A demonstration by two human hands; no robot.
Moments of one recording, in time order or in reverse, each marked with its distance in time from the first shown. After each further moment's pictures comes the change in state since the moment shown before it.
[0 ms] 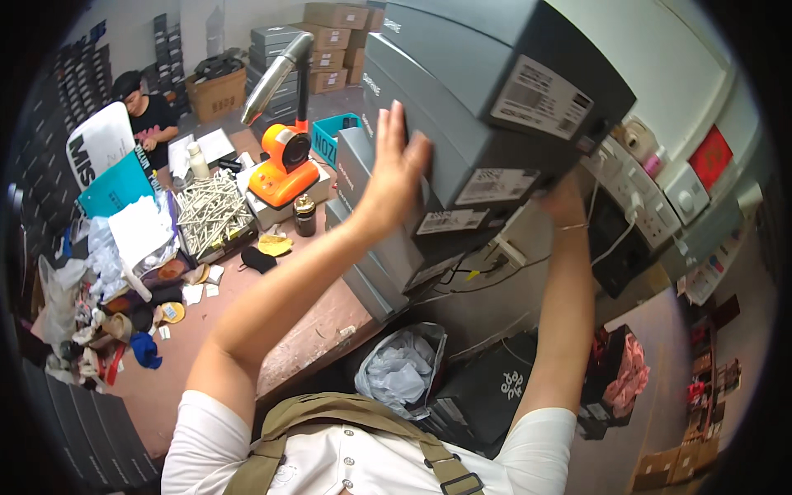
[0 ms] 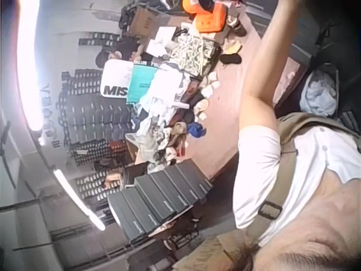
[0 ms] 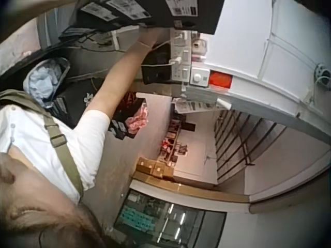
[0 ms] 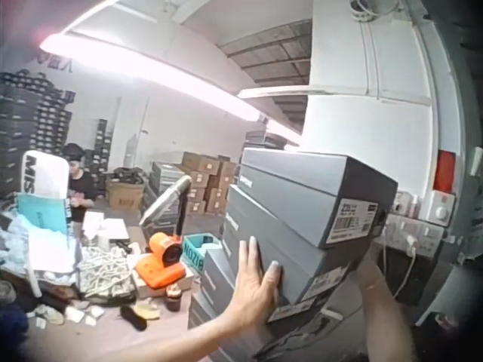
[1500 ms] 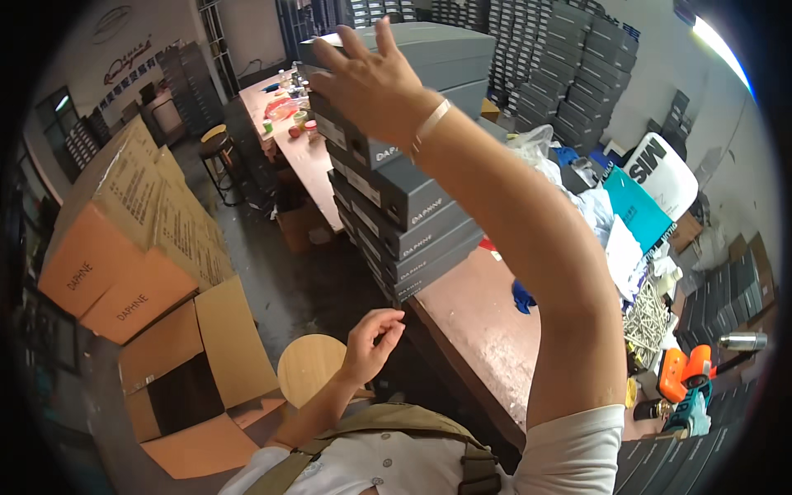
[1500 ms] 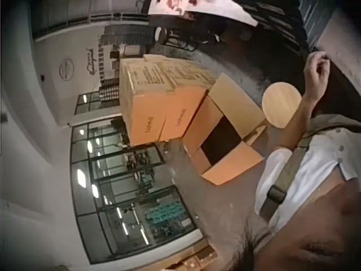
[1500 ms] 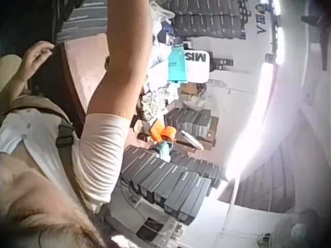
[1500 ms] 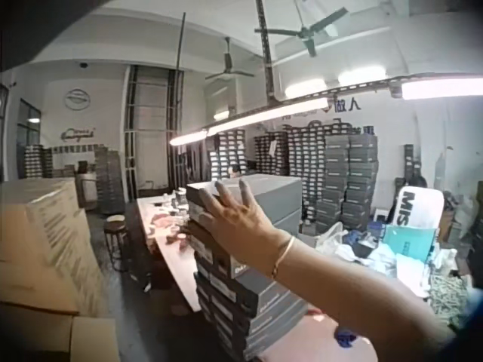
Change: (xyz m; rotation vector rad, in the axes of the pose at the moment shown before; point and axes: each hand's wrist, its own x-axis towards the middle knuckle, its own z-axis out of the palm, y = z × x) left_hand -0.614 0.267 -0.363 0.870 1.269 -0.253; right_hand -0.722 0.201 0.658 -0.095 -1.243 -1.883
